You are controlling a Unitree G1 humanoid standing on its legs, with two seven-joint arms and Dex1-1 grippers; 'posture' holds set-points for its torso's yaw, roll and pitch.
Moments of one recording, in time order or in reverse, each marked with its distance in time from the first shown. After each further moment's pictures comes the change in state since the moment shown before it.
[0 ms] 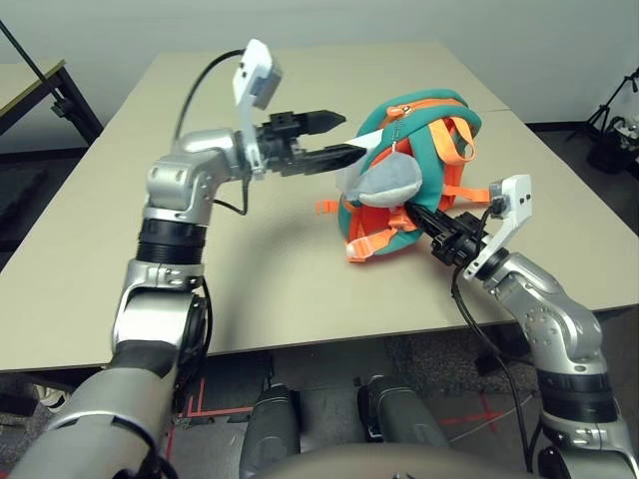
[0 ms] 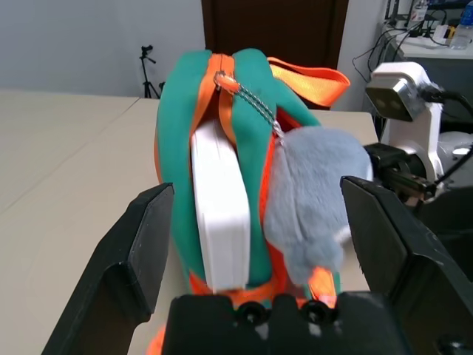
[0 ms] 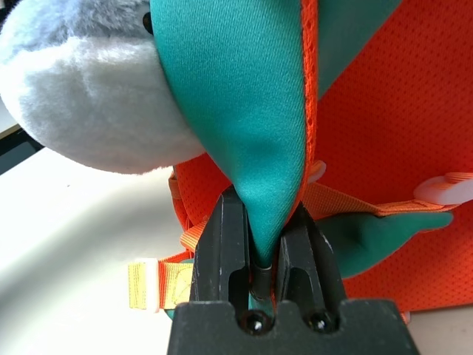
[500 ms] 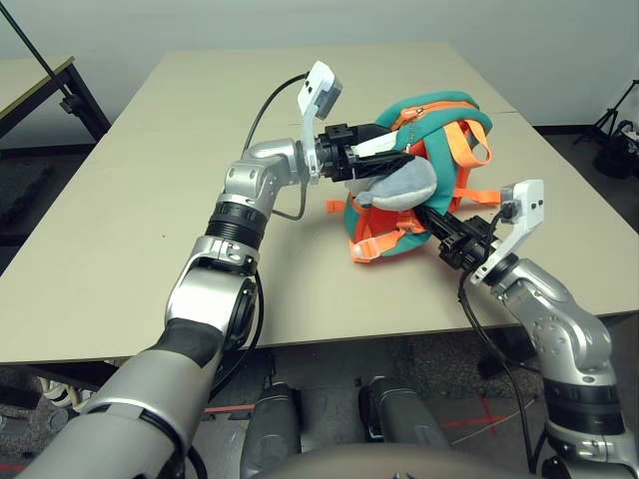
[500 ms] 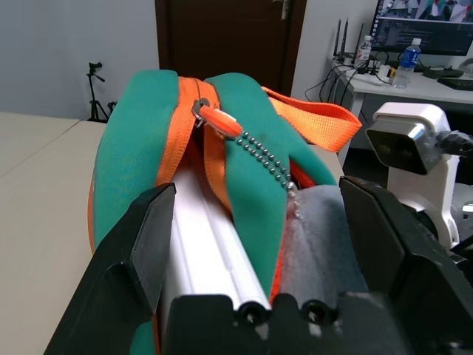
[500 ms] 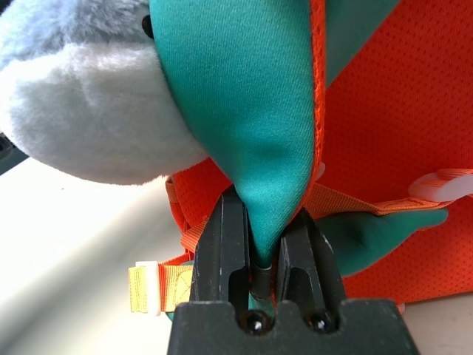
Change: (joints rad) left arm -0.205 -0.295 -0.058 0.447 0.111 -0.232 -0.028; right arm 0.031 0.008 -0.019 -0.036 0.004 0.005 -0.021
